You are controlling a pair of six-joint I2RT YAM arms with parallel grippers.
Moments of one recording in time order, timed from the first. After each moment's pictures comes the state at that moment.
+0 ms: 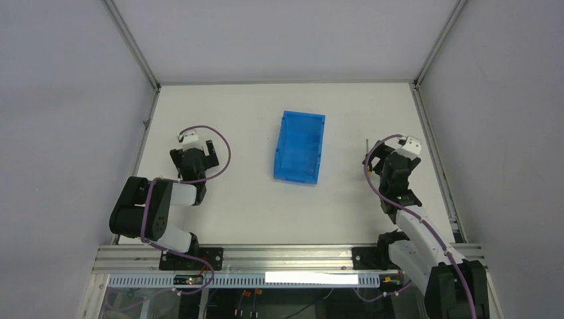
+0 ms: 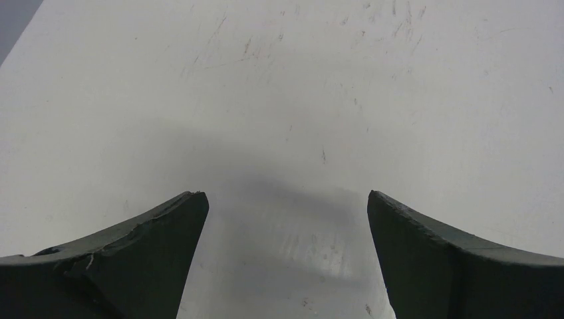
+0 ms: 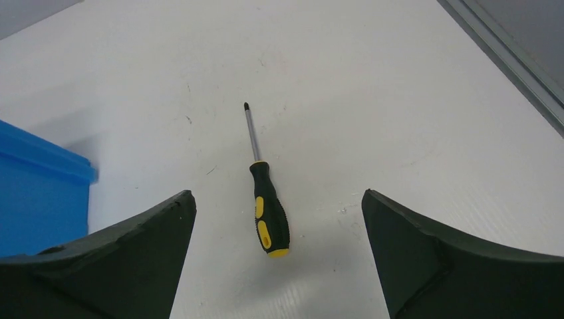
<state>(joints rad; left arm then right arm) -0.13 1.51 0.33 0.92 -0.38 -0.09 0.16 0.85 0.33 0.16 0.39 0.34</state>
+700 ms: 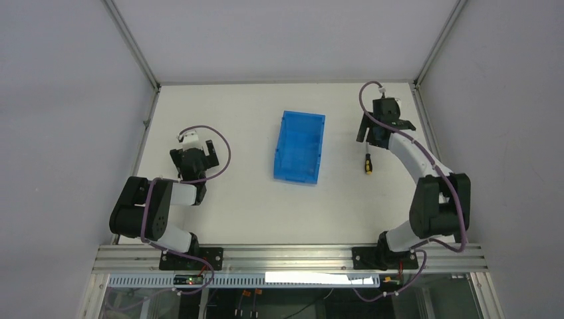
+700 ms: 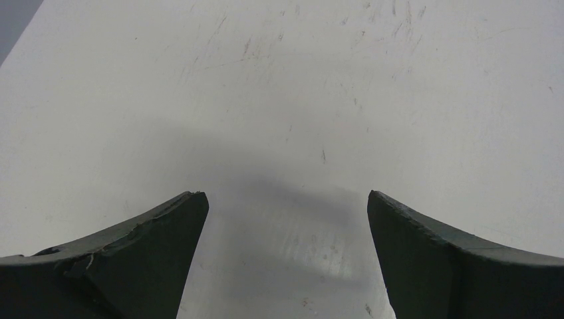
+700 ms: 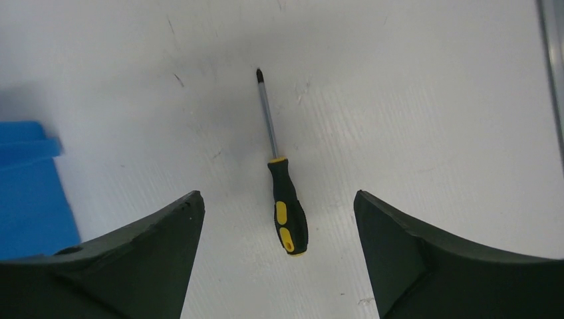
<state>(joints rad) -0.13 1.51 0.33 0.92 -0.38 -0.09 0.12 1.46 1.09 -0.51 0.30 0.31</state>
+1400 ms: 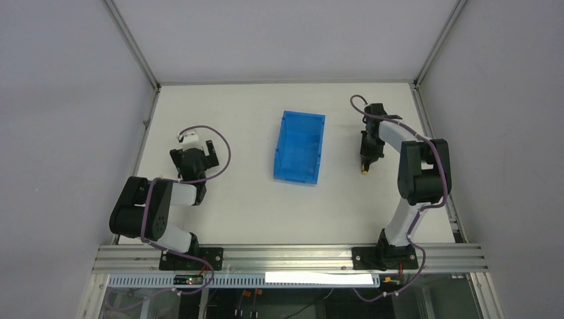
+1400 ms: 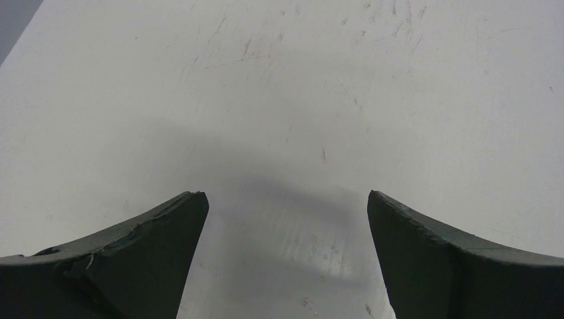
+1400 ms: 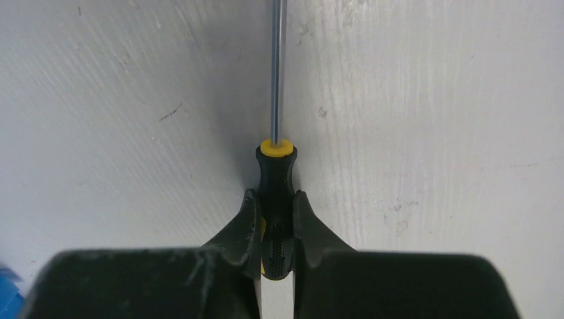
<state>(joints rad) -0.13 1.51 0.33 0.92 -0.38 -0.09 0.09 1.83 1.21 -0.71 0.13 0.24</state>
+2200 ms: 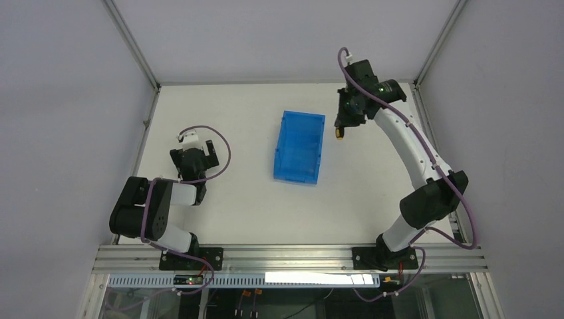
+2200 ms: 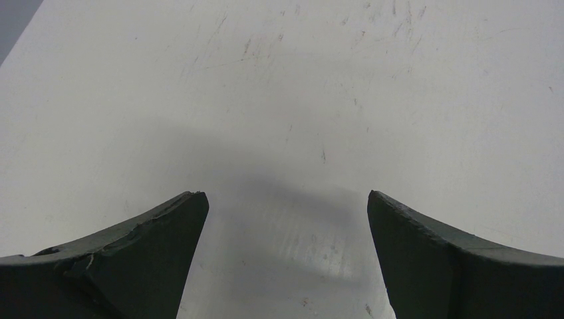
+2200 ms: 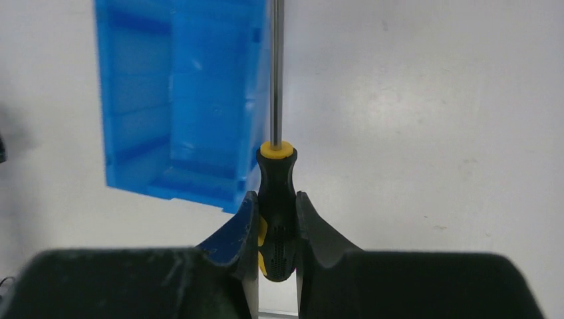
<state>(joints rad) -0.13 1.51 0.33 0.92 -0.38 -0.09 0.35 1.63 1.78 -1.15 0.10 0.37</state>
